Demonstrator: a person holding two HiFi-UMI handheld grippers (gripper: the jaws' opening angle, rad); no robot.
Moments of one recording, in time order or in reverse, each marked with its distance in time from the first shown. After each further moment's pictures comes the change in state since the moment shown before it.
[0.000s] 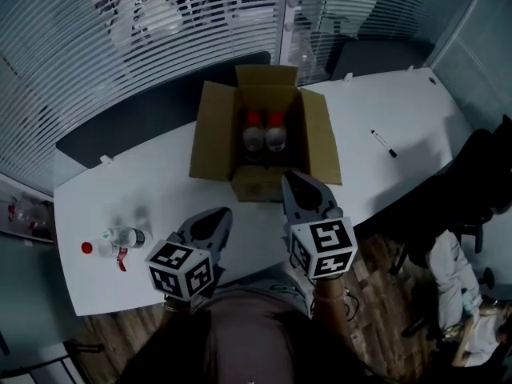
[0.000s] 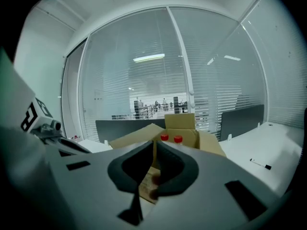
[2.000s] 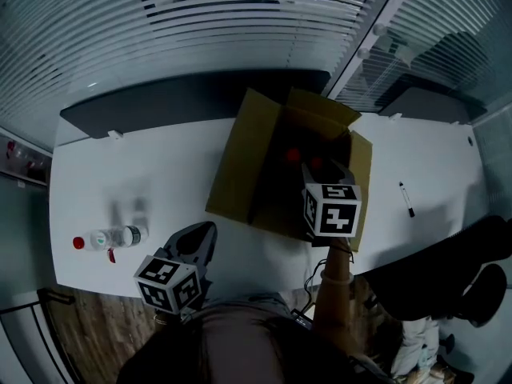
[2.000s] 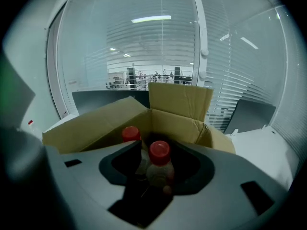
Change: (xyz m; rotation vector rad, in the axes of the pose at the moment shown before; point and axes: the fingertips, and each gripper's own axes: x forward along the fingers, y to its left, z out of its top) left arm 0.013 0.110 0.003 -0.246 0.010 0.262; right arm 0.193 -0.079 -0.023 -0.097 0.403 -0.038
